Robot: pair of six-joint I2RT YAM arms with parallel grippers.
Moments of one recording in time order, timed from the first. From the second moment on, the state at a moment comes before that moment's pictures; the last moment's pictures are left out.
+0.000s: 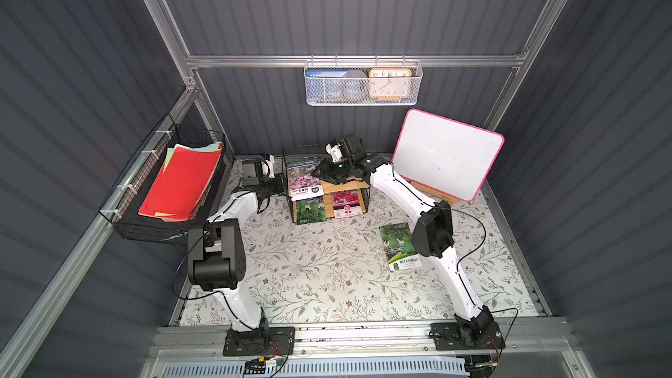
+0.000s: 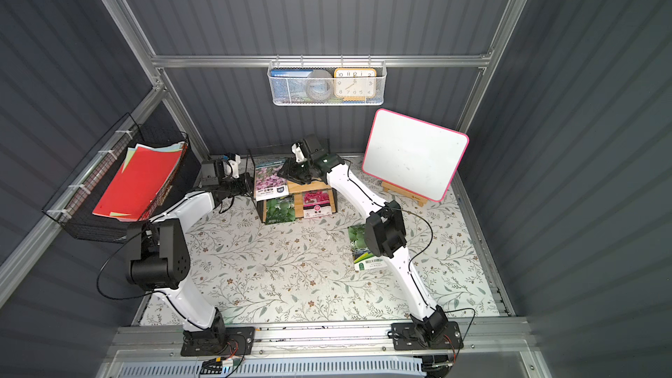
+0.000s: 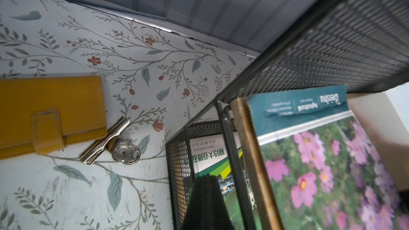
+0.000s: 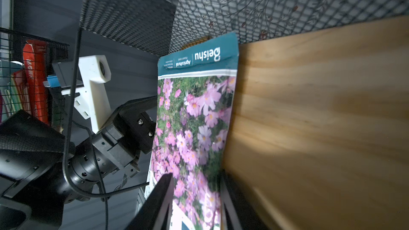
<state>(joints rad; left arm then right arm) 0.08 1.79 1.24 -0.11 0.40 -0.23 0.64 2.45 2.45 -0.66 -0.48 0.77</state>
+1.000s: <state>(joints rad) 0.06 1.79 1.26 -0.16 0.36 -0.23 0.66 2.49 2.49 -0.63 -0.50 0.81</state>
